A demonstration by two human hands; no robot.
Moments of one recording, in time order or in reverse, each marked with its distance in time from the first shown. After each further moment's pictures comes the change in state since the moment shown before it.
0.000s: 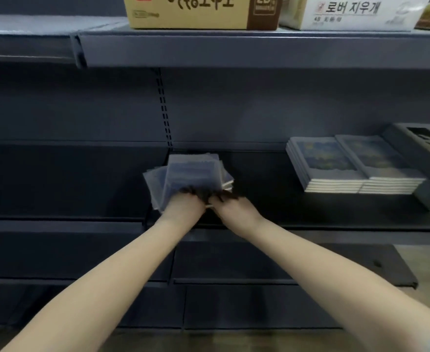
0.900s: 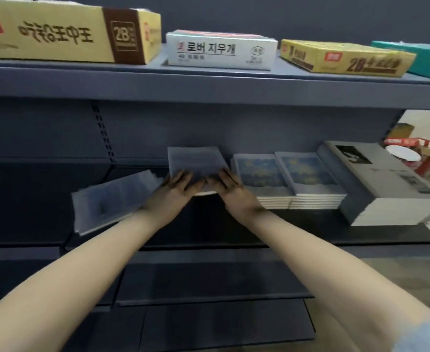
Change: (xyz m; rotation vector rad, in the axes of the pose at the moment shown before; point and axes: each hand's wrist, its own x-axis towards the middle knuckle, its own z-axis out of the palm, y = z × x) left_hand 0.040 0.095 -0.089 -0.138 0.286 0.248; right_hand -0.055 0.147 -0.089 -0.087 -0.147 0.144
